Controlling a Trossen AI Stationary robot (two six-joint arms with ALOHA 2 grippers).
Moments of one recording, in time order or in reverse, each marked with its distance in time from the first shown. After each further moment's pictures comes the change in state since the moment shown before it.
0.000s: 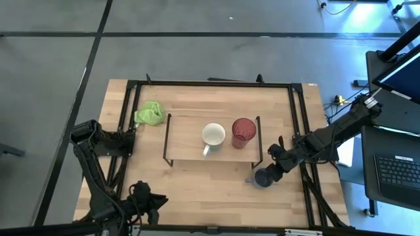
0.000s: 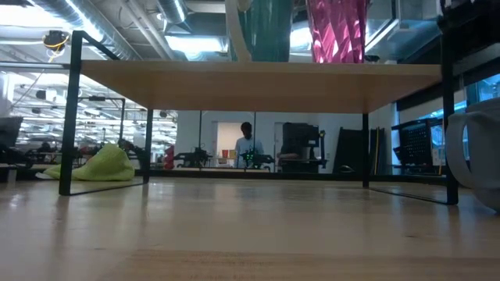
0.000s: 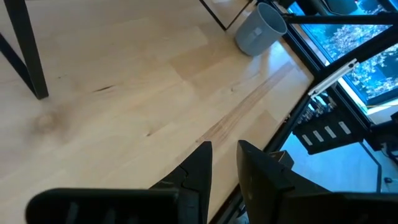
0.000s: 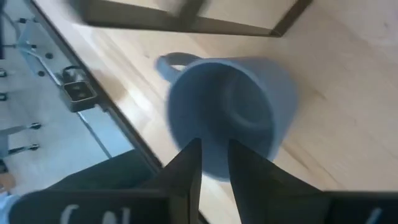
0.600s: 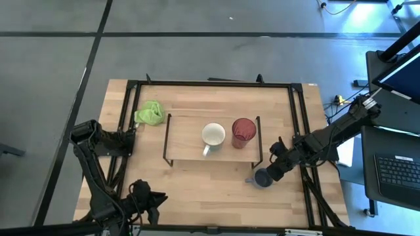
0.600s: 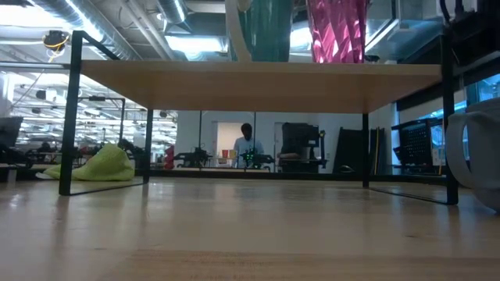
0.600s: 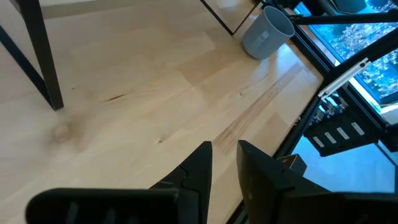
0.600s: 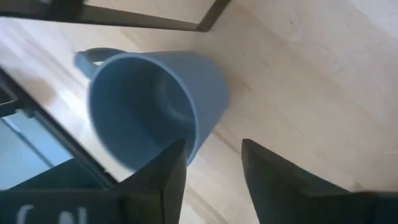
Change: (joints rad) left arm 0.000 0.000 0.000 -0.053 0.000 -0.002; right arm 0.000 0.060 0.058 -0.234 -0.001 -0.012
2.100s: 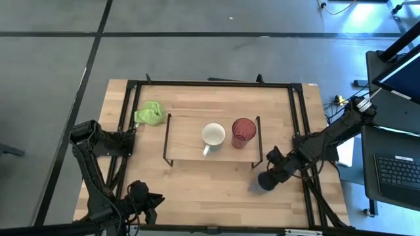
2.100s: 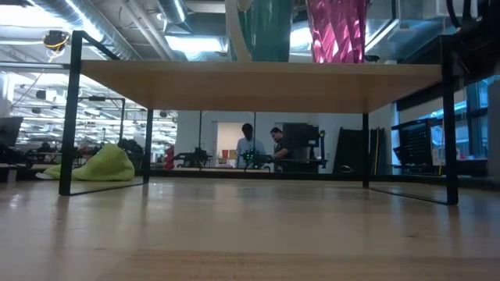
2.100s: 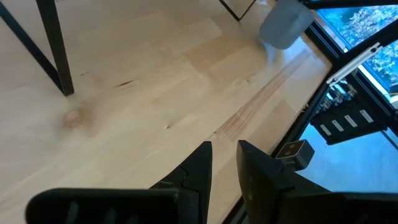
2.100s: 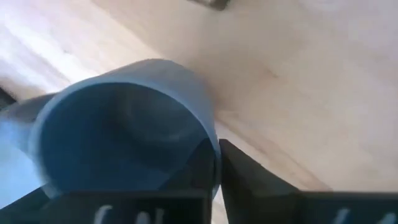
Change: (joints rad) left arm -0.023 0.000 0.001 -0.023 0.048 -0.019; right arm 0.078 0.145 0.000 0.129 0.026 0.140
